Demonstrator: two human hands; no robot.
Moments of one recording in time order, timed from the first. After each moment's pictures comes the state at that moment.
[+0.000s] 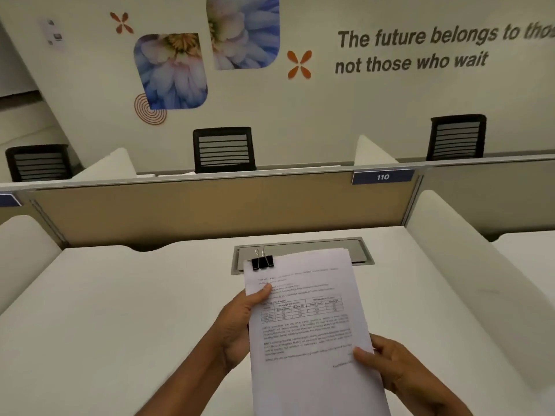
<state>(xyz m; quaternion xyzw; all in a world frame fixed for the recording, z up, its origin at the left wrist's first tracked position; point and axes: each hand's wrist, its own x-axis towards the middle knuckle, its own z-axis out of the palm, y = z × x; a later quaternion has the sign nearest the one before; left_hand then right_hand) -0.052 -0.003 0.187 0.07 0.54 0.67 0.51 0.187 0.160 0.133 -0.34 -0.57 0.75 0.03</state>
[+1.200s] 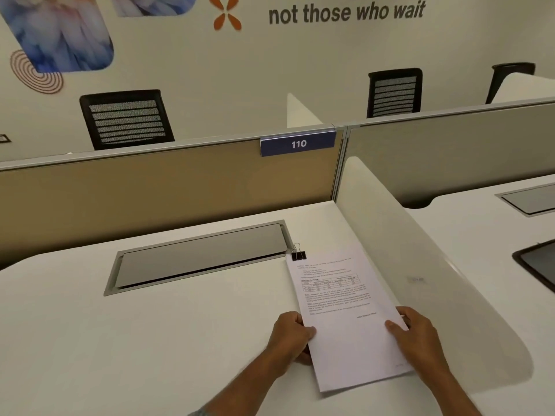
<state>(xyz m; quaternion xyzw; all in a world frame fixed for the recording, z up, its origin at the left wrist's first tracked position) 0.091 0.291 -0.007 0.20 0.74 0.38 0.52 0.311 0.415 -0.028 -0.65 -0.63 0.39 0.19</state>
